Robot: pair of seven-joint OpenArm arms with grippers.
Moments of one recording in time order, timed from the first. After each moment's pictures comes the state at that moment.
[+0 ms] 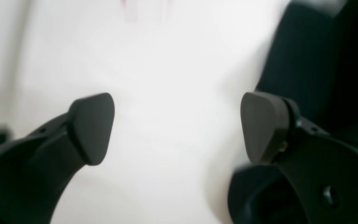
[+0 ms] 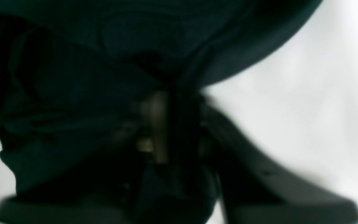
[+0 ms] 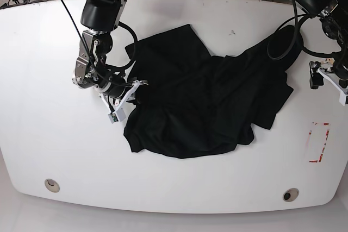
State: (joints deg) left arm -6.3 -15.2 -46.5 92.8 -16.4 -42.7 69.2; right arm 12.5 -0.4 18.9 69.4 18.3 40.9 -51.2
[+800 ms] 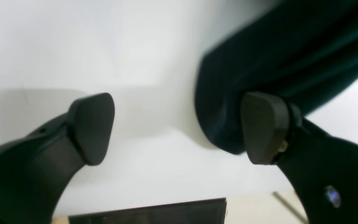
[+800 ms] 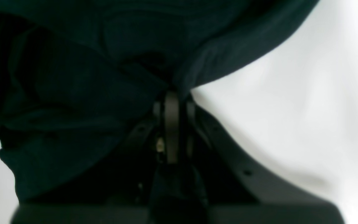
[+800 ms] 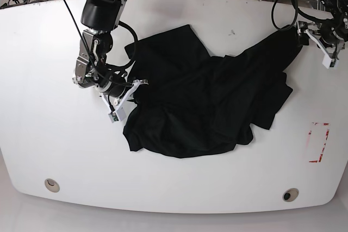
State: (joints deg) left arm 10.9 -17.5 -42.3 90.8 -34.5 -42.8 75.2; right arm 12.2 -0.5 18.9 69.4 18.2 40.9 -51.0
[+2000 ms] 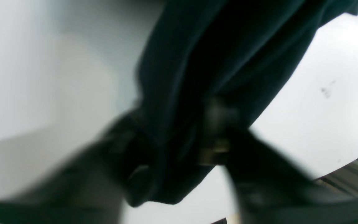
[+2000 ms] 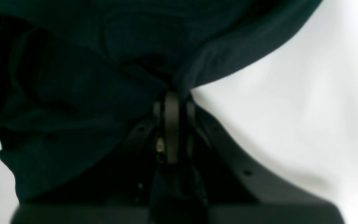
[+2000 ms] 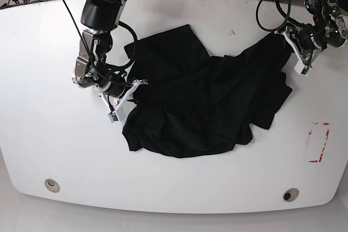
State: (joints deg) left arm 10.1 -17.0 -29.6 90.7 -35.9 -42.8 73.7; right arm 12.2 -0.4 19.0 69.7 18.2 40.9 -51.1
